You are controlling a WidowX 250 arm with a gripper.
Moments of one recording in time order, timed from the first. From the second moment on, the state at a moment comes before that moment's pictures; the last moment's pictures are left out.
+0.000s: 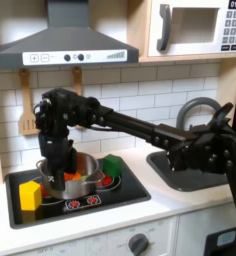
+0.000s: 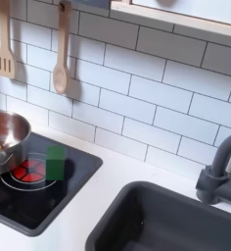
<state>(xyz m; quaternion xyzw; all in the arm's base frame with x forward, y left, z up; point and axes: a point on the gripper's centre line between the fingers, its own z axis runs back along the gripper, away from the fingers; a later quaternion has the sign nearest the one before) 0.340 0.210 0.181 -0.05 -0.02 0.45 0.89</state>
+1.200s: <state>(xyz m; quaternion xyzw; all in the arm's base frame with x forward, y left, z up) 0.338 0.179 0.201 -0.09 -0.03 0.42 0.90</state>
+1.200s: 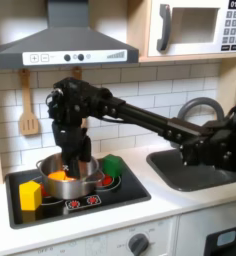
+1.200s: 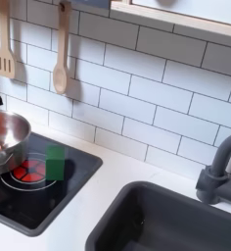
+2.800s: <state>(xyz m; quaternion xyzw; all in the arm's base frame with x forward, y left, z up) 0.327 0.102 0.183 -0.09 -0.02 0.32 0.94</state>
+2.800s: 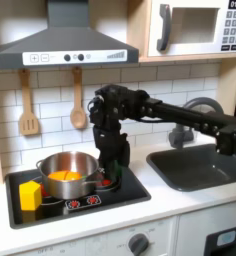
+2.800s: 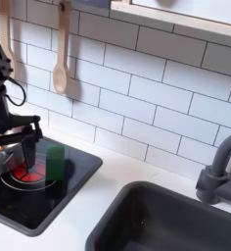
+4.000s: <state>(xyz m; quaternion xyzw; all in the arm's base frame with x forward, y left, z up) 0.329 0.077 0.191 -0.06 -0.03 0.26 0.96</state>
